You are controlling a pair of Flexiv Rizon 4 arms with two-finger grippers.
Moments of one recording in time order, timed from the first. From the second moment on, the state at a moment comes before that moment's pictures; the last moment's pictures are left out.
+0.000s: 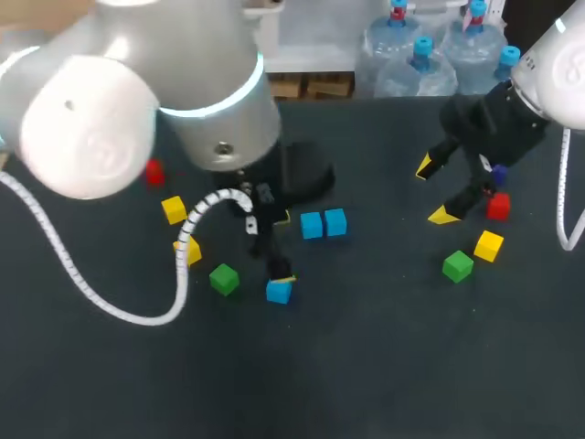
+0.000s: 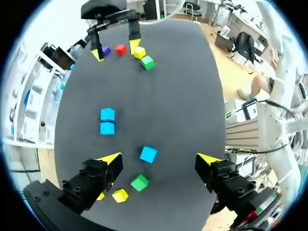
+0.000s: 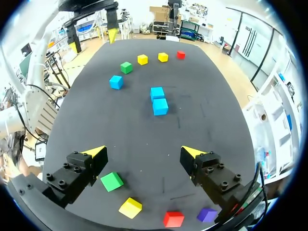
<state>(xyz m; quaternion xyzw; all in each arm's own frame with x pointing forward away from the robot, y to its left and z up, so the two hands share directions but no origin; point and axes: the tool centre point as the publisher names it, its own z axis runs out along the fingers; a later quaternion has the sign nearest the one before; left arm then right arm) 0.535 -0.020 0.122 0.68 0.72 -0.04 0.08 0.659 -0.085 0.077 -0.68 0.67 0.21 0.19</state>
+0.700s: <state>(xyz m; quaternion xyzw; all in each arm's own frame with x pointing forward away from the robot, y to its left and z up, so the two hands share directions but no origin) 0.520 -0.031 0.089 0.68 0.73 -0.04 0.11 0.659 -0.085 0.077 -0.68 0.67 0.21 0.19</state>
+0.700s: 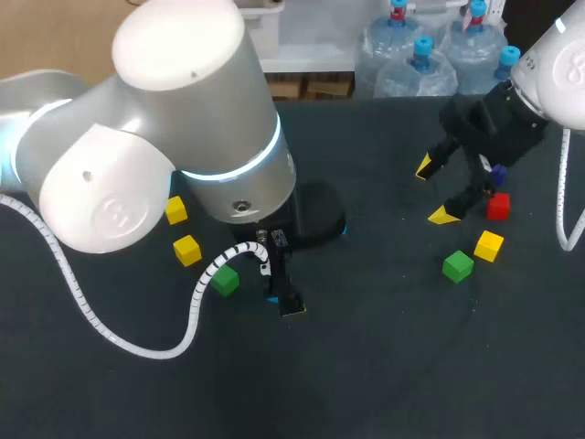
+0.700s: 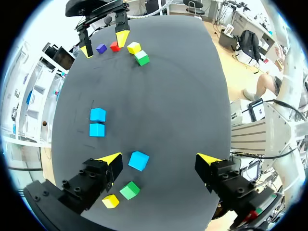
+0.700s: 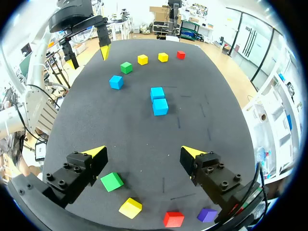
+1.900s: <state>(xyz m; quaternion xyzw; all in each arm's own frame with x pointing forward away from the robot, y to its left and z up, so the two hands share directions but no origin) 0.511 -0.026 0.043 0.74 0.67 0.04 0.01 0.659 -0.085 0.077 -0.68 0.67 0.21 0.19</state>
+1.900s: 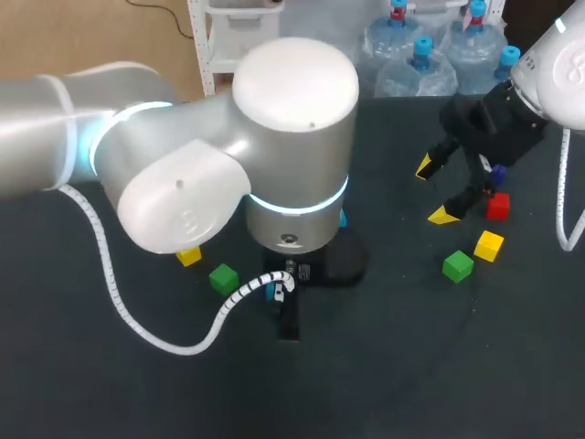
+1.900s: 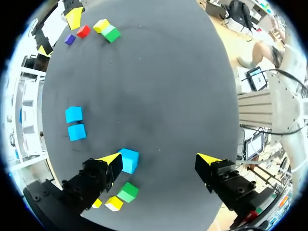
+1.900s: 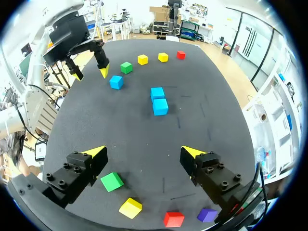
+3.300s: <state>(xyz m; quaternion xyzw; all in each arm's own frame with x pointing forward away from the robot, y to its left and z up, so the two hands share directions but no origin) 0.547 -0.006 0.005 0.73 0.68 0.00 0.00 0.659 -0.085 0.077 -0.68 0.67 0.21 0.19</state>
